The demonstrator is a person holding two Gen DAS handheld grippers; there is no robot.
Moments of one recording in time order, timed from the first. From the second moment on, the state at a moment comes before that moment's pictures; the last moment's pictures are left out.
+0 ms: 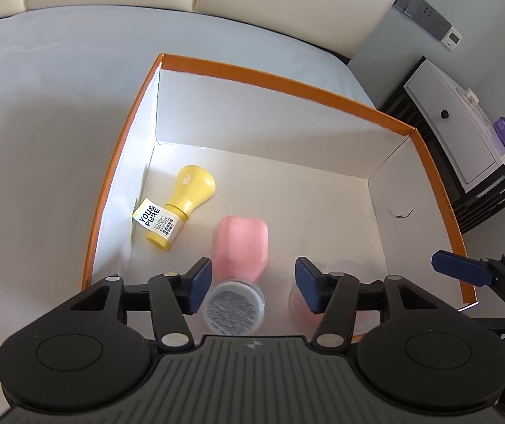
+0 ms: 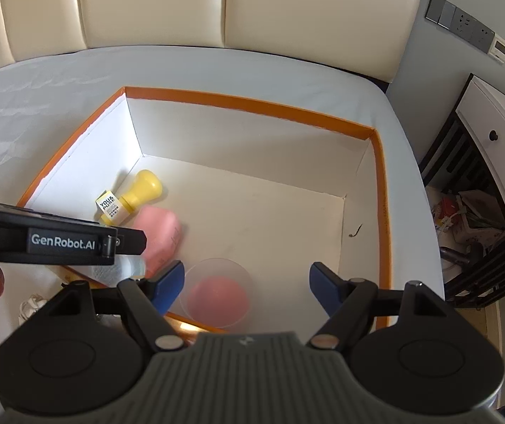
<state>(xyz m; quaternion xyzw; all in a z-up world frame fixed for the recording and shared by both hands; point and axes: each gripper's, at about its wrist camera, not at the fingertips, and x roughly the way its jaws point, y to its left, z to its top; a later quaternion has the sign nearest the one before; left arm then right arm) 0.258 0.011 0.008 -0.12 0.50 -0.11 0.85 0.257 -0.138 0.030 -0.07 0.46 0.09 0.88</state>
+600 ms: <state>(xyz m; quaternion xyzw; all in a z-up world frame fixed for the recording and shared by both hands) 0.198 0.019 0.057 -0.14 0.39 -0.13 0.90 0.221 -0.138 0.059 -0.07 0.39 0.09 0.91</state>
